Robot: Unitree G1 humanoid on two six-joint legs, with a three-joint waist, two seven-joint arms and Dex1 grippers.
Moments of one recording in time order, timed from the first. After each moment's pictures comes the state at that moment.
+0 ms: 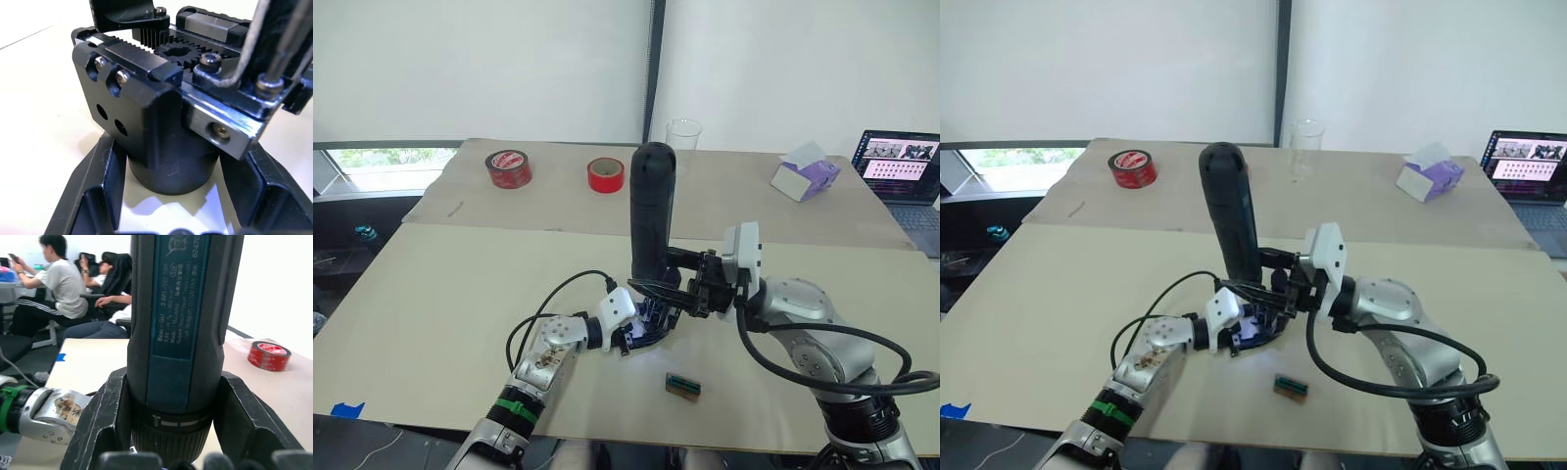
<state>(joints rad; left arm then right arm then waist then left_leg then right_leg) -0.32 0.24 -0.32 0.22 -0.09 0.04 -0.89 -0.34 -0.51 0.11 -0.47 0.61 0.39 0.82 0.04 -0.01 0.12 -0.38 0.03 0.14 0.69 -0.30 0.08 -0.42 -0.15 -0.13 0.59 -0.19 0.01</state>
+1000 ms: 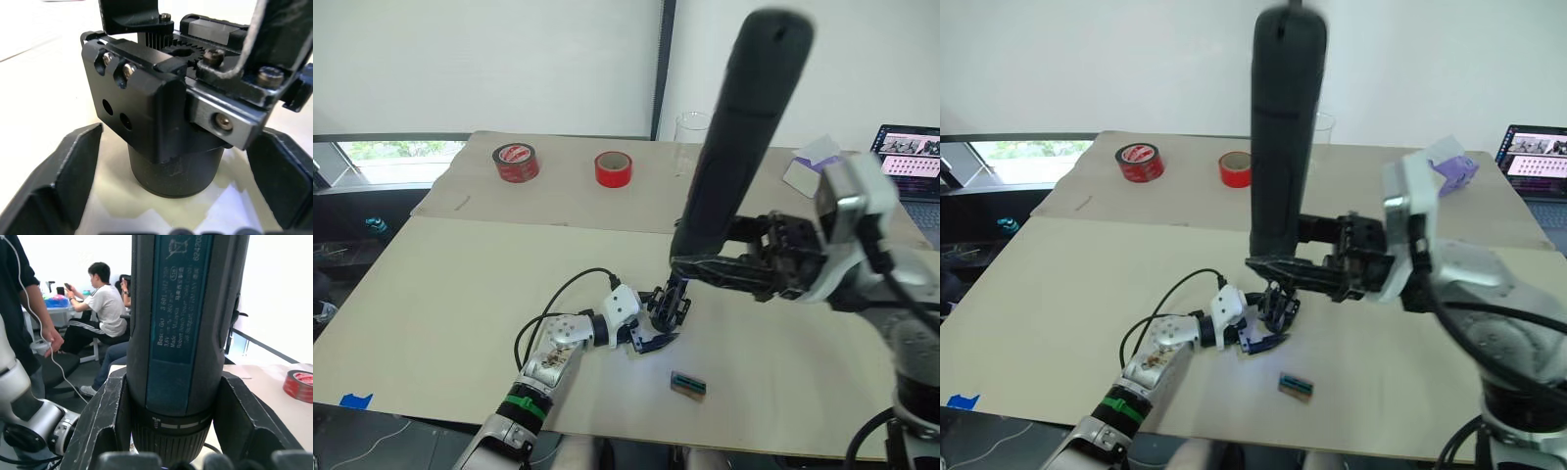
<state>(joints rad) -0.32 0.21 -0.31 0.29 -0.11 -0.07 -0.88 -0.49 -0.84 -0.22 -0.60 1.25 0.73 0.77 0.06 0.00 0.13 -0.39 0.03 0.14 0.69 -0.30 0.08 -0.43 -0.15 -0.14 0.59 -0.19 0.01</state>
